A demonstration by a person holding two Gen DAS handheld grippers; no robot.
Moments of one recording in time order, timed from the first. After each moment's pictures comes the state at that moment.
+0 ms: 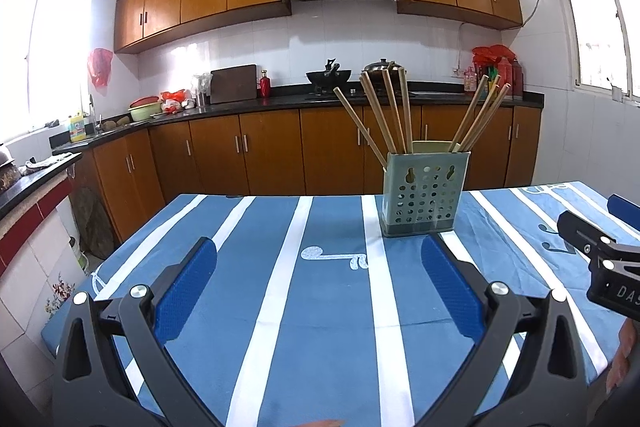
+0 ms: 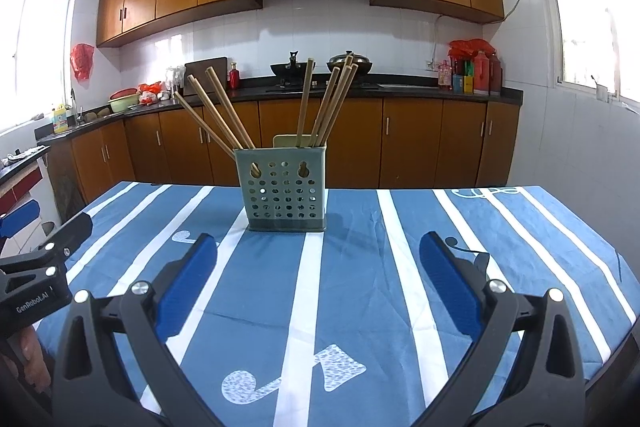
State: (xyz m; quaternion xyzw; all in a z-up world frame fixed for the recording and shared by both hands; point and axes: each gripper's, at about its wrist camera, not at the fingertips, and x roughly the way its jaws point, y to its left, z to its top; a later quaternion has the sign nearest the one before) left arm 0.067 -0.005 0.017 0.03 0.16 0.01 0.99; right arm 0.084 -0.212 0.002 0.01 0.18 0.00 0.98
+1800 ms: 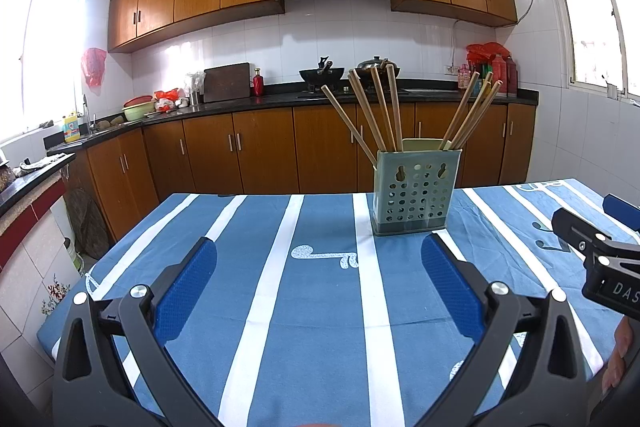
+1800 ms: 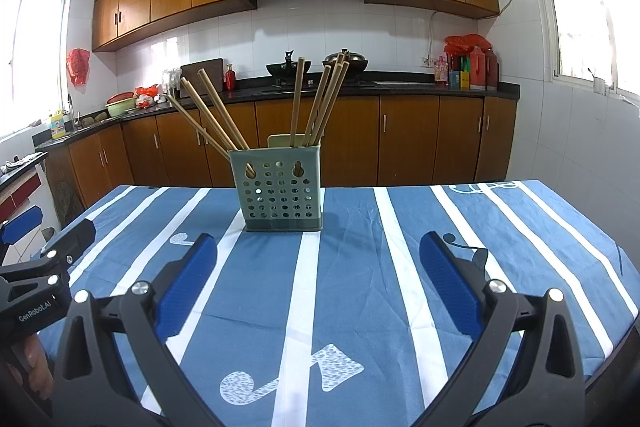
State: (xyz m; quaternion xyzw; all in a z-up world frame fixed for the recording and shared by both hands) left arm 0.067 -0.010 0.017 0.04 0.17 0.01 0.99; right arm 0.085 -0.217 0.003 0.02 0.18 0.00 0.98
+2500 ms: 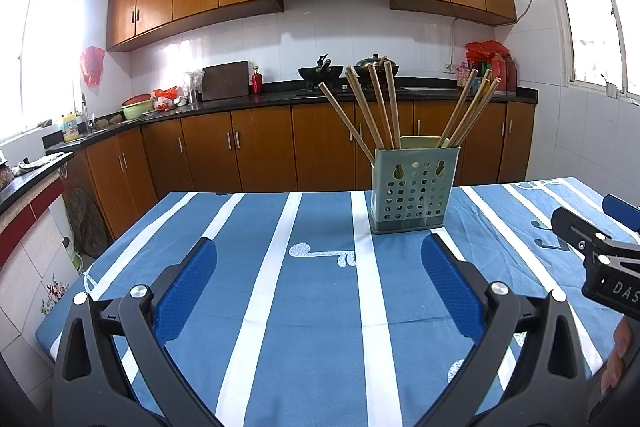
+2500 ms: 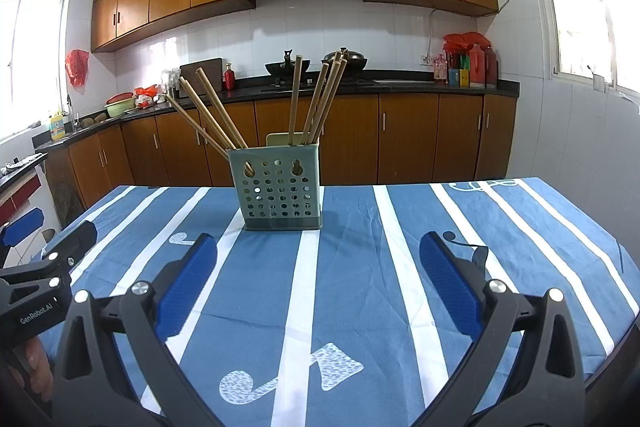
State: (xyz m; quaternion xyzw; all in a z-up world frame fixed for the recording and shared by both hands) left arm 0.069 -0.014 0.014 0.04 0.17 0.01 0.99; right arm 0.085 -0.217 0.000 0.02 0.18 0.00 0.98
